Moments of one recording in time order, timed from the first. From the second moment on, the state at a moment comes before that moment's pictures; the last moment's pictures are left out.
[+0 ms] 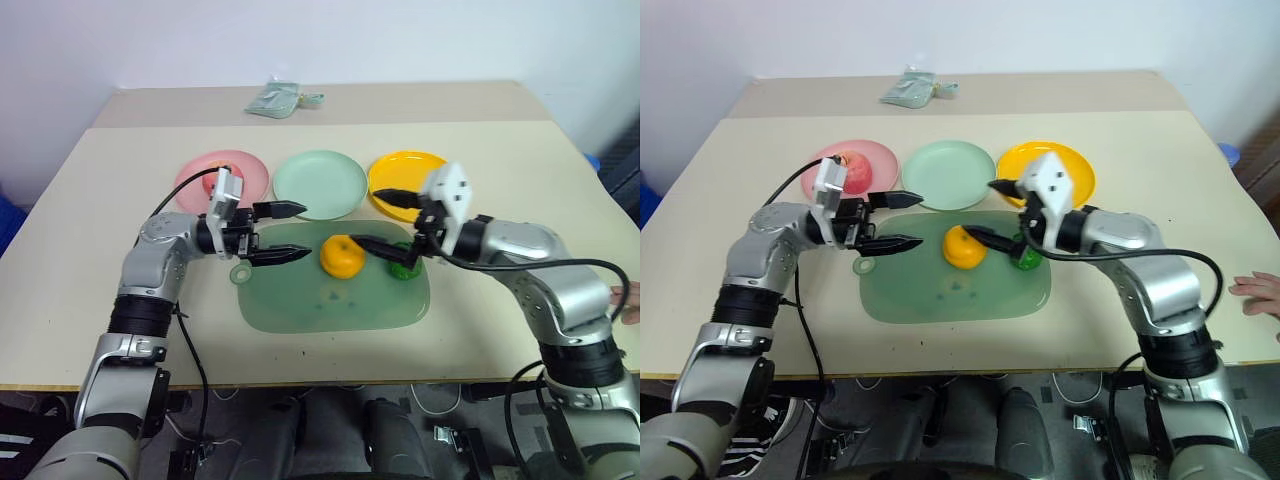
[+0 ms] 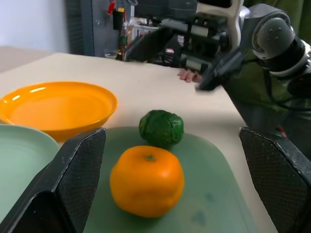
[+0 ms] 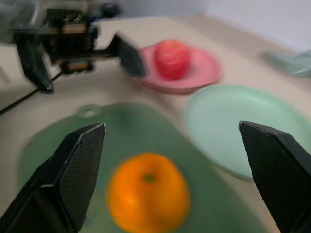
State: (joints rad) left arm -0.67 0.49 0.02 0.33 -0.49 0.26 -1.45; right arm -0.55 -0.60 0.11 -0.32 0.47 0.70 0.77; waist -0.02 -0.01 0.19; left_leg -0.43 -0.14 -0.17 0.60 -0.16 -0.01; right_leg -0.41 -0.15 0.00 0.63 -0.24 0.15
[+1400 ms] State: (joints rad) left arm -0.63 0.42 0.02 0.34 -0.37 0.05 -1.13; right arm -0.87 -0.44 0.01 0.45 0.13 0.56 0.41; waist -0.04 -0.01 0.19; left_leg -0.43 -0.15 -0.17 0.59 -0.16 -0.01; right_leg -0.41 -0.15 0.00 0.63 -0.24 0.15
